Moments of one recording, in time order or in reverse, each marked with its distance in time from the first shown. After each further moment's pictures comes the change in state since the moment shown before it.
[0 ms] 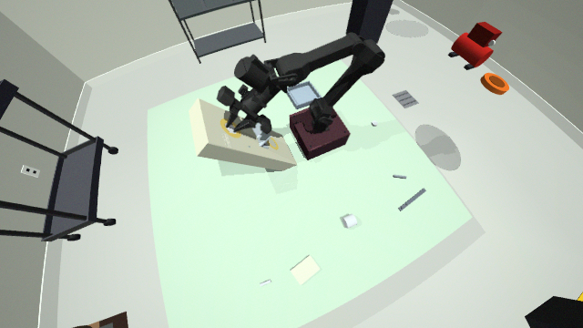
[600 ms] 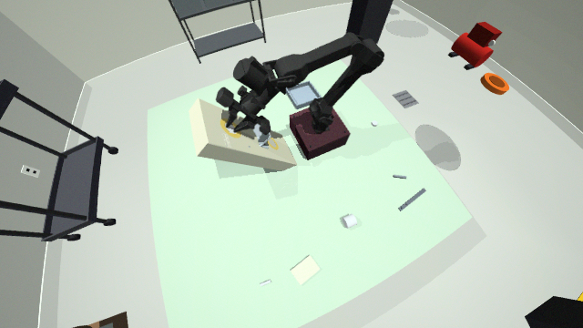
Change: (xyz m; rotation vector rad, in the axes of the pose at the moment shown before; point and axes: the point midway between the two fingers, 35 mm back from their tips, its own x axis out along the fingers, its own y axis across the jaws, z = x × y) arm 0.006 0.000 0.000 0.001 -0.002 -0.001
